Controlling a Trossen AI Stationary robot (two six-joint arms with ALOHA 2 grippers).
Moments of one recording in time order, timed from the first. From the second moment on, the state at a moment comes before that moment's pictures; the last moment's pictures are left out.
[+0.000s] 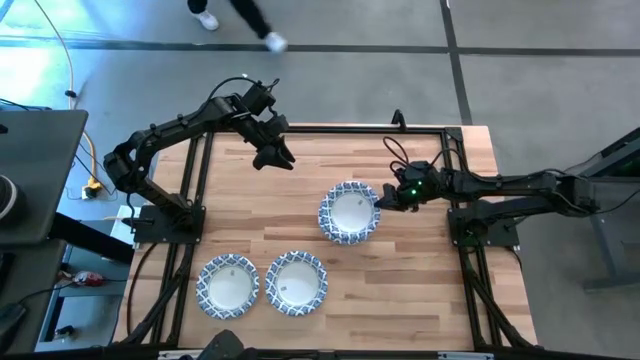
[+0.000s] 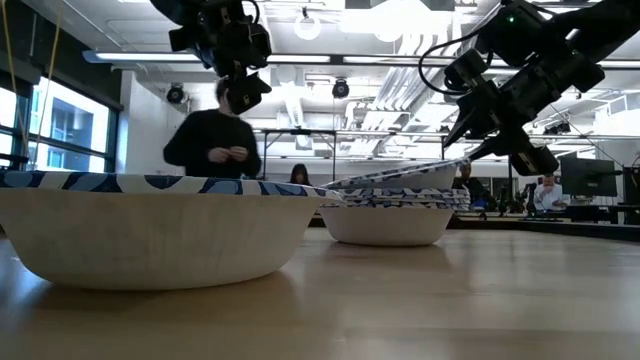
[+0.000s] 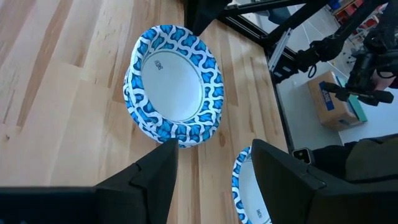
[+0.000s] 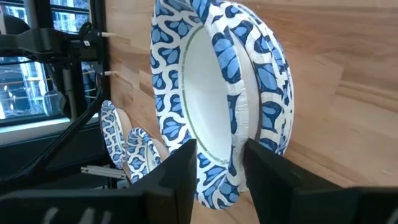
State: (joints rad) left arm 0.81 1.51 1.29 -0.81 0.91 0.21; right arm -0.27 1.02 0.44 -0.09 -0.28 1.28
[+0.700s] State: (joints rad) left arm 0.81 1.51 1.29 -0.81 0.91 0.20; right arm -0.22 1.15 0.52 -0.15 -0.27 1.21
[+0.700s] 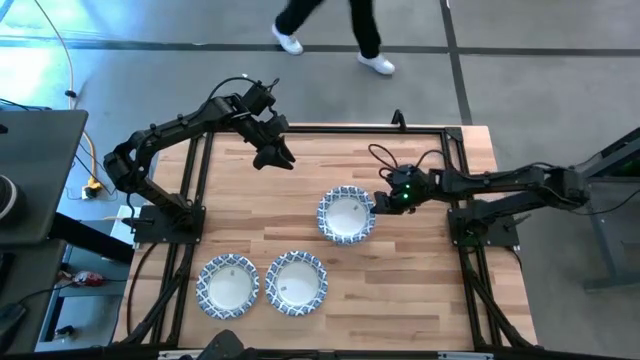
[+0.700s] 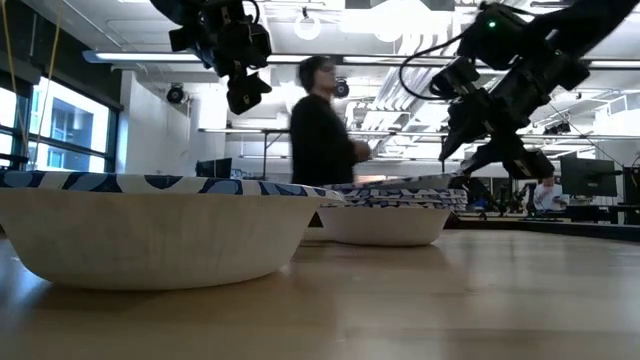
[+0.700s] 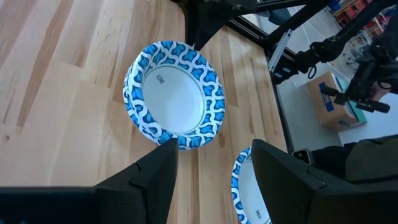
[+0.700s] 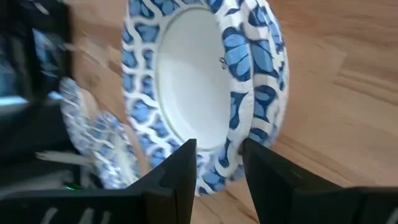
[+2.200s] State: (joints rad) left arm 0.58 1.51 1.29 -1.03 0.78 0.19; right arm -0.11 1.19 0.86 -0.24 -0.36 0.29
